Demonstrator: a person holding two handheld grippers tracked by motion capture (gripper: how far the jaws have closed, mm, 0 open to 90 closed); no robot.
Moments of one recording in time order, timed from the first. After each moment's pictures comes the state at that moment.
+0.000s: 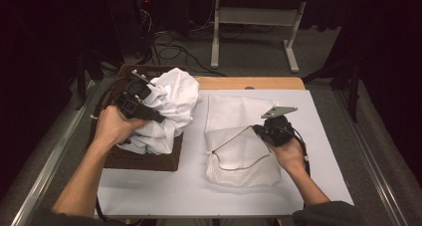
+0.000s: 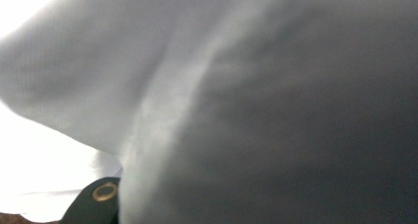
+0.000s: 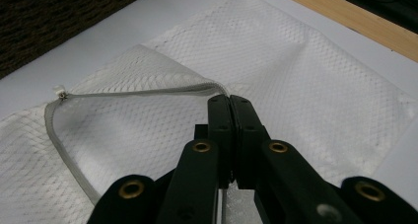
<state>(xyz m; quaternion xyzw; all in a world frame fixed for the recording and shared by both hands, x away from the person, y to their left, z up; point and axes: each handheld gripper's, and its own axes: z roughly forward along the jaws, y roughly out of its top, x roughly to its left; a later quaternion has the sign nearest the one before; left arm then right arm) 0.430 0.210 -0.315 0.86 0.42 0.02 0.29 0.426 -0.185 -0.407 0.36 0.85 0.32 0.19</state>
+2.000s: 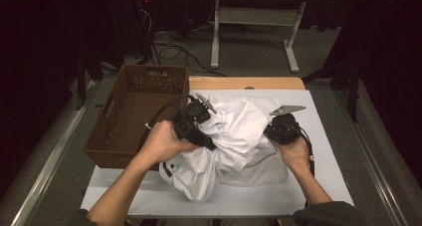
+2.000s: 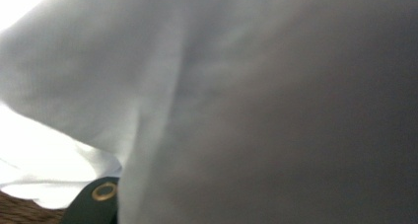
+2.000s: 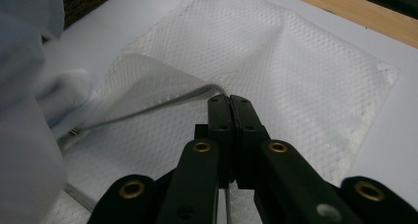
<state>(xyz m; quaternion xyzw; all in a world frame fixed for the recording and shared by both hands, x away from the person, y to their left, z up) 0.393 0.081 -0.327 0.92 0.25 -0.07 0.29 0.433 -0.204 -0.409 0.40 0.84 0.32 0.19</state>
